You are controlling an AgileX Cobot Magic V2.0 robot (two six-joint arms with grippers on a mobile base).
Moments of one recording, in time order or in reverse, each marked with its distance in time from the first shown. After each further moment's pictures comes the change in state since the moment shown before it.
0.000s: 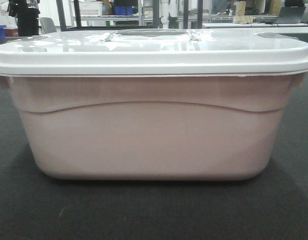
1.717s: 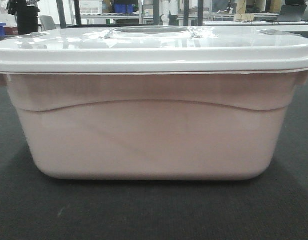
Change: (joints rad) left arm 0.000 0.315 -0.682 0.093 0.503 0.000; right arm 0.000 0.329 -0.628 0.000 0.488 0.000
